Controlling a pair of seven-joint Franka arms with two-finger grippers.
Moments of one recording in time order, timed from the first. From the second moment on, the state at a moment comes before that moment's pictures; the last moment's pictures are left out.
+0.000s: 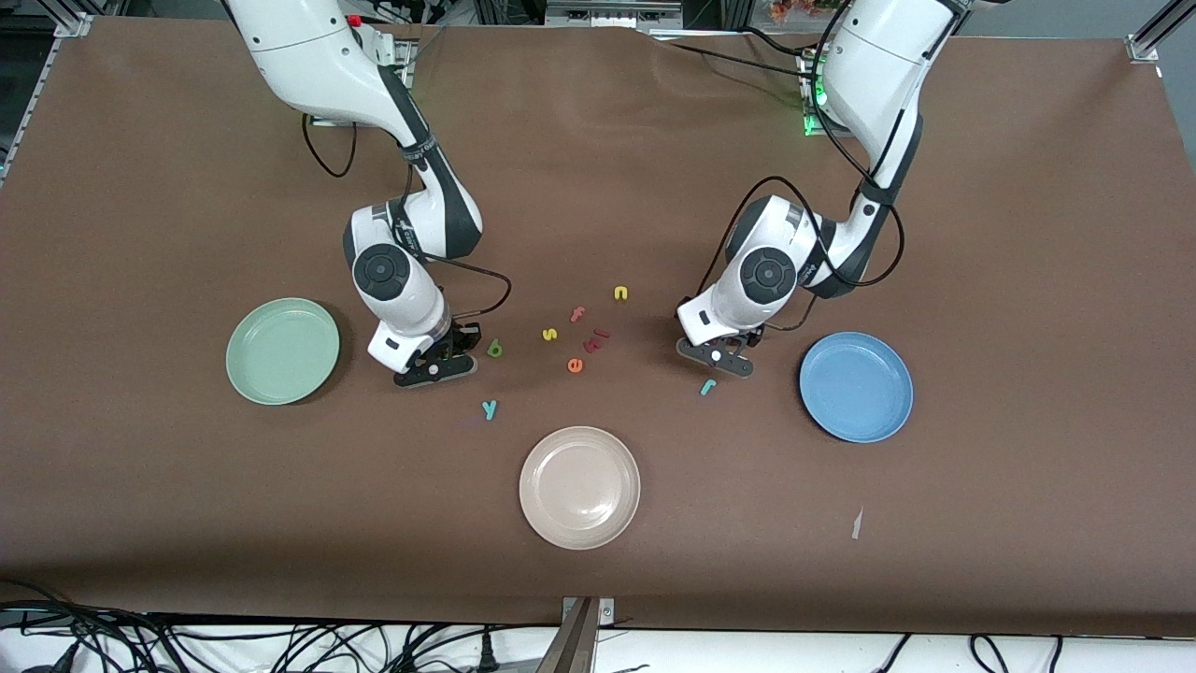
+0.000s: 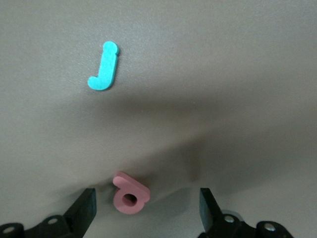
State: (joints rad) left arm -0.48 0.61 -0.04 -1.89 -0.12 2.41 -0.08; right arm 0.63 0.61 -0.20 -1.91 0.17 2.53 0.07
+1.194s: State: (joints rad) left arm -0.41 0.49 -0.02 -1.87 -0.04 2.22 0.05; right arm 0.52 0.52 -0.55 -1.95 0.17 2.26 -0.04
